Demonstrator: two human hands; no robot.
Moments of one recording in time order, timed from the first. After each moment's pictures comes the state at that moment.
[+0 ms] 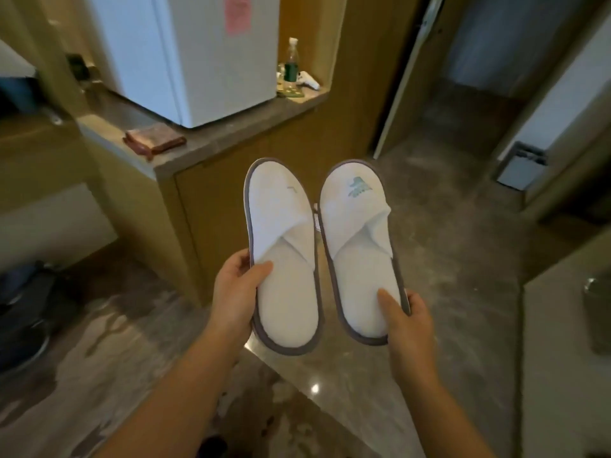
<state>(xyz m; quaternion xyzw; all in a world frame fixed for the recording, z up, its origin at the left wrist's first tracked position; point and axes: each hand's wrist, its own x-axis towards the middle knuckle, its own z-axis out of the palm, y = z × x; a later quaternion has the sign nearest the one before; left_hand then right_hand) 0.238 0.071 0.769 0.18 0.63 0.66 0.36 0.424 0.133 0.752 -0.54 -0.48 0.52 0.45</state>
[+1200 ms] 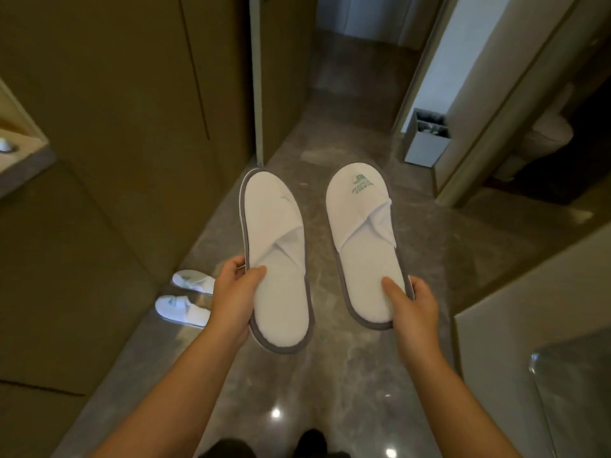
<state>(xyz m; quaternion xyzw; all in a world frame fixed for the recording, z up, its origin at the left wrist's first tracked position) 0.428 0.898 0.721 0.25 0.63 0.56 0.48 0.634 0.900 0.734 -0.65 -0.37 0.42 0.51</state>
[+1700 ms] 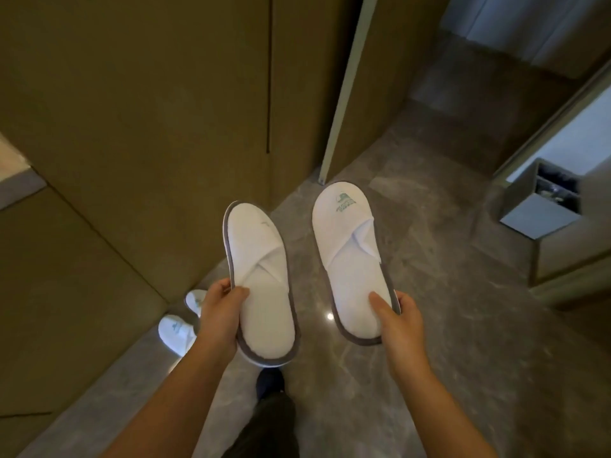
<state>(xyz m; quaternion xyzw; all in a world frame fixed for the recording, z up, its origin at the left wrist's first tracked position) 0.324 1.178 0.654 0.04 0.70 0.58 0.41 0.521 1.255 0.675 -0.61 -0.47 0.53 0.36</state>
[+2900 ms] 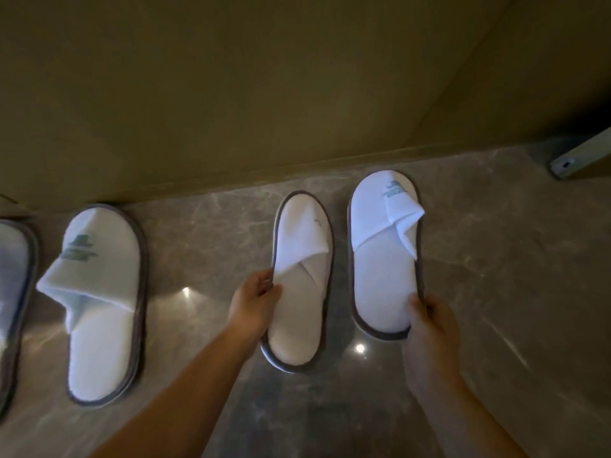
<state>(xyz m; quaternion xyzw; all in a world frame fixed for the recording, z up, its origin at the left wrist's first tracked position) 0.179 1.501 -0.070 -0.14 0.73 0.59 0.32 0.285 1.658 -0.008 -0.51 -0.63 0.56 0.13</state>
